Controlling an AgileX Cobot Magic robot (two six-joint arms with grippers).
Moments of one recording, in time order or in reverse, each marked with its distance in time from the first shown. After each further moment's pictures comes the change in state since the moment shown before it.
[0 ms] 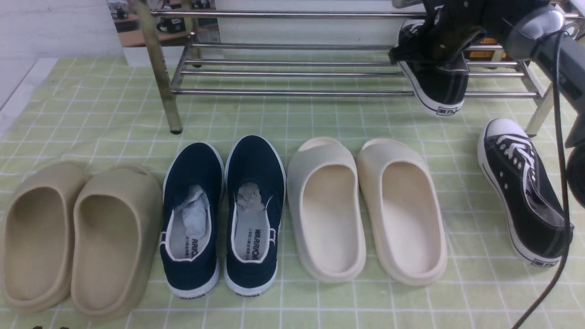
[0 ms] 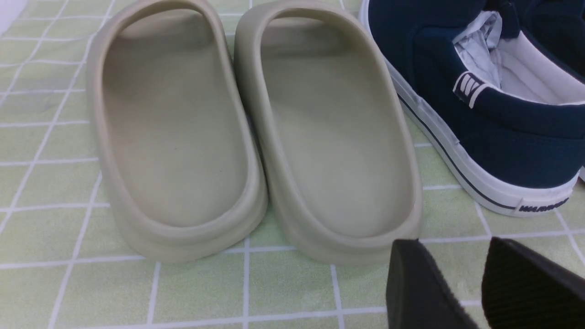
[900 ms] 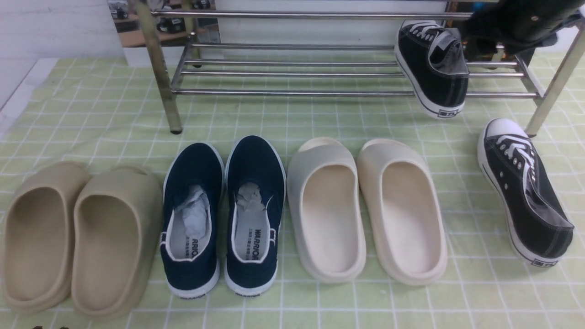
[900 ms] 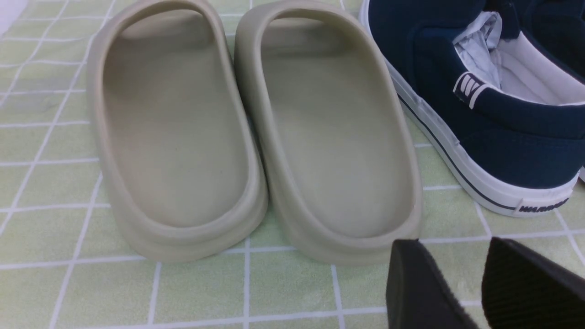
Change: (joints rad) right arm -0.097 -0.569 0.613 0.077 -0.007 0.004; left arm 0.000 0.000 0.000 0.000 0.000 0.000
